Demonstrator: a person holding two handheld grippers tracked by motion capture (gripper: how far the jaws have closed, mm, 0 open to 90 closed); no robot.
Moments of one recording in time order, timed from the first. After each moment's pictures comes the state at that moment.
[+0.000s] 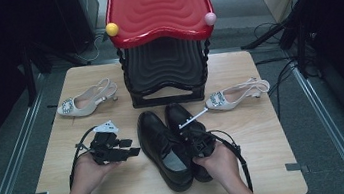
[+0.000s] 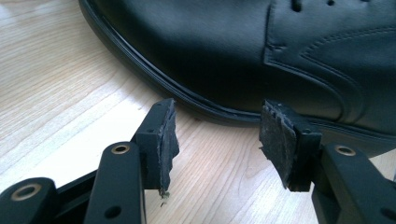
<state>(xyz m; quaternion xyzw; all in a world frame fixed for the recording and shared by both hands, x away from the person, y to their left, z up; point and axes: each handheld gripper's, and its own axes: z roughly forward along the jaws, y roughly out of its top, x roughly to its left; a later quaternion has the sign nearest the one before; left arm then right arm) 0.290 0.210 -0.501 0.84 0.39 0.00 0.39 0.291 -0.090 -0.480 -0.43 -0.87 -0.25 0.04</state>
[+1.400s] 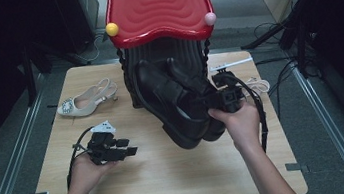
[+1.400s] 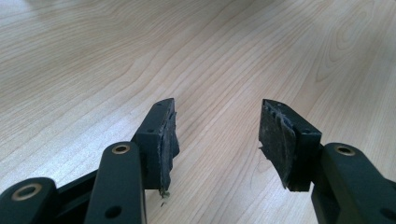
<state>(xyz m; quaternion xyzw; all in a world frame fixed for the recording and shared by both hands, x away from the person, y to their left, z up) 0.291 0.217 -0.503 0.83 0.39 0.01 0.38 0.343 -0.147 -0.359 -0.48 -0.77 -0.43 0.06</state>
